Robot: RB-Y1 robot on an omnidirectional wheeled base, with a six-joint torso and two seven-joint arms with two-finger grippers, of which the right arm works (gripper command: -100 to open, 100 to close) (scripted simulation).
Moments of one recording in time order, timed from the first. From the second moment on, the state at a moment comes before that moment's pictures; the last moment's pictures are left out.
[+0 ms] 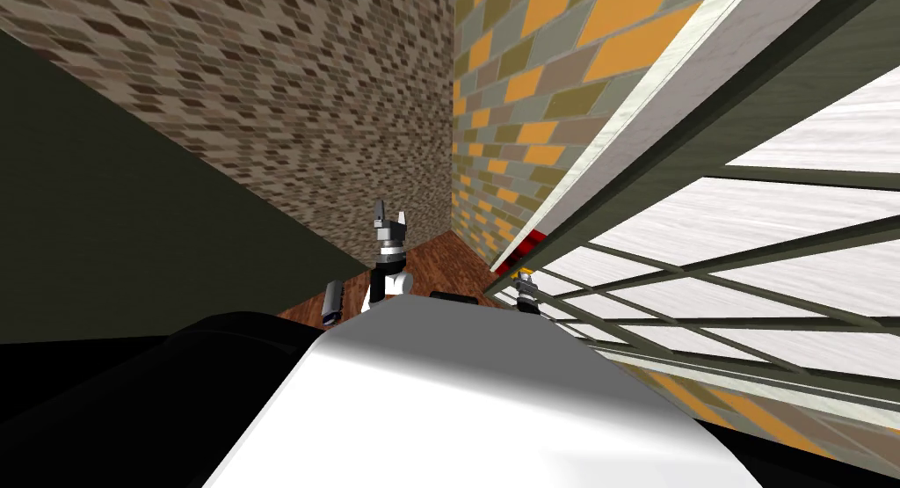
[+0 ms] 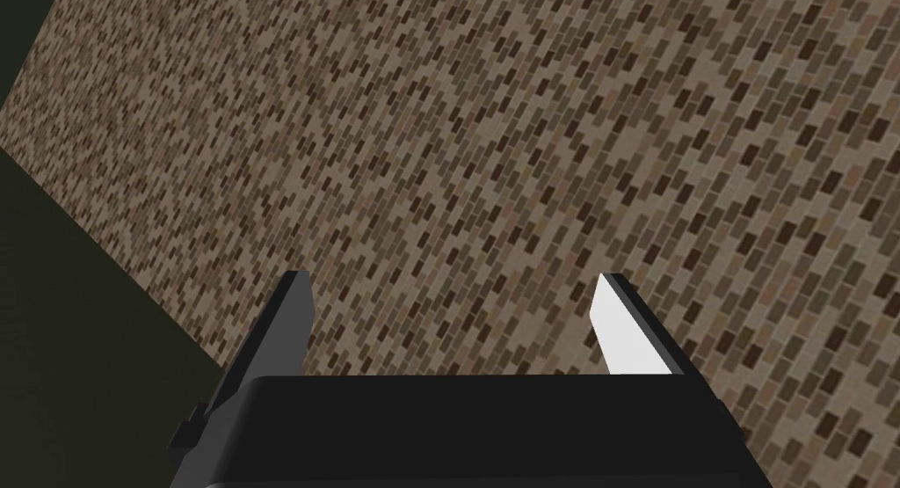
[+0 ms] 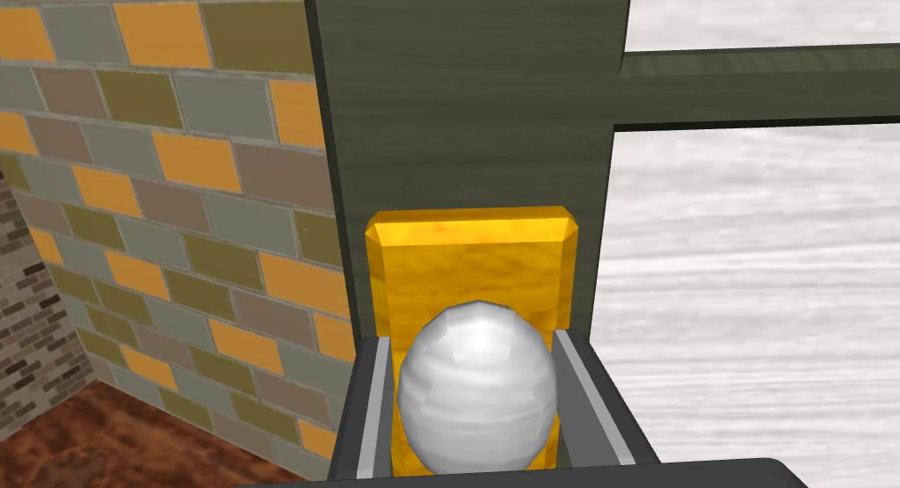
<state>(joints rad) 0.10 -0.37 0.21 -0.76 -0.67 -0.92 -1.53</state>
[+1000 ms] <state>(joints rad) 0.16 -0.44 0.34 -0.80 -0.60 -0.97 -1.63</state>
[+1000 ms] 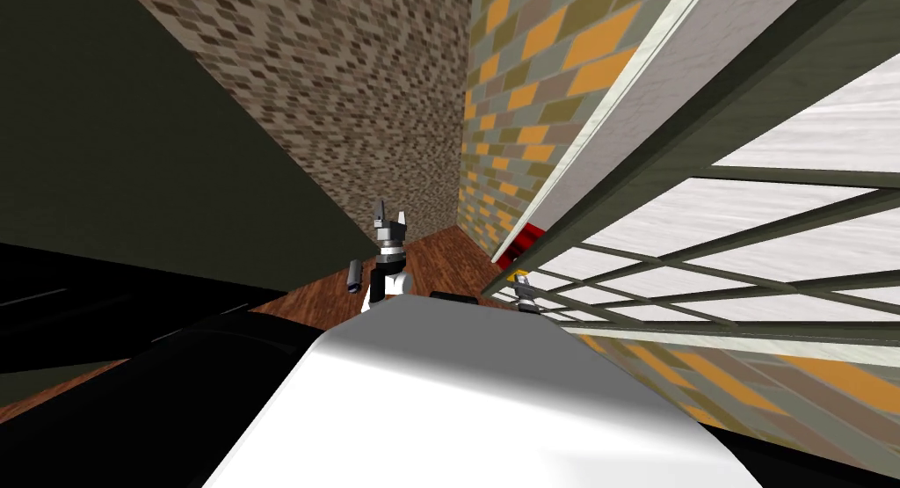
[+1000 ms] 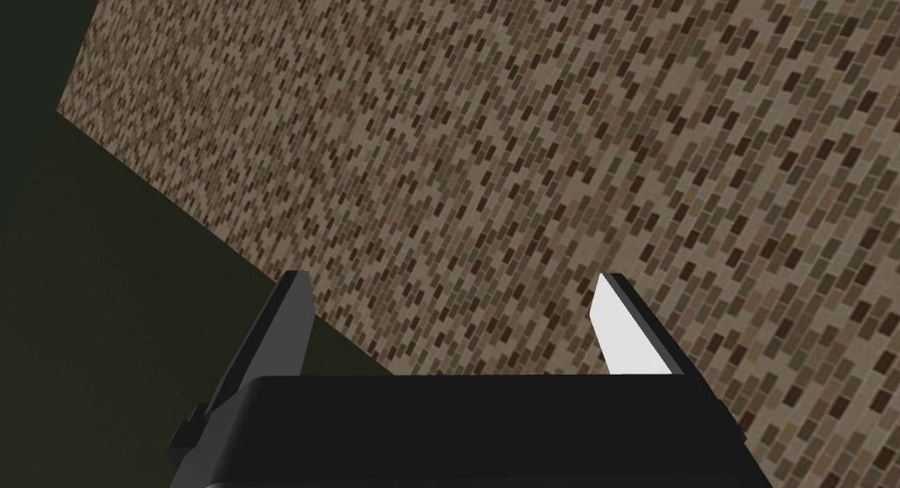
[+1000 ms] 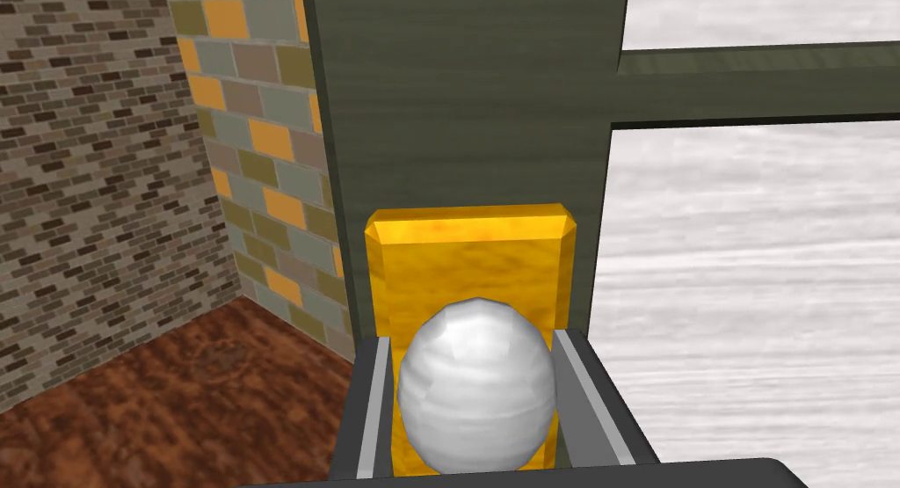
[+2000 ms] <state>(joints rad) 0.22 -0.51 0.43 -0.79 -0.56 -1.07 -1.72</state>
